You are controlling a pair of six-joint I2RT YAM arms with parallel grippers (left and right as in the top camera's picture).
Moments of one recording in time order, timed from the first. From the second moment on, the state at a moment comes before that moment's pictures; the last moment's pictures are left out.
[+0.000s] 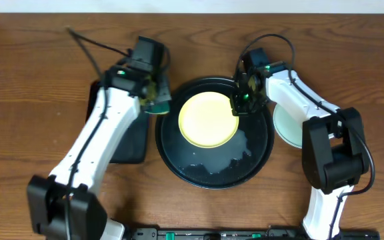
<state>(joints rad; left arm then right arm) -0.32 1.65 1.41 -0.94 -0.11 -0.50 0.33 2.07 1.47 -0.86 -0.30 0.21</state>
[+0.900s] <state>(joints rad) -0.50 2.02 1.41 -0.75 -0.02 -0.57 0.33 2.05 1.34 -0.66 -0.31 0.33</state>
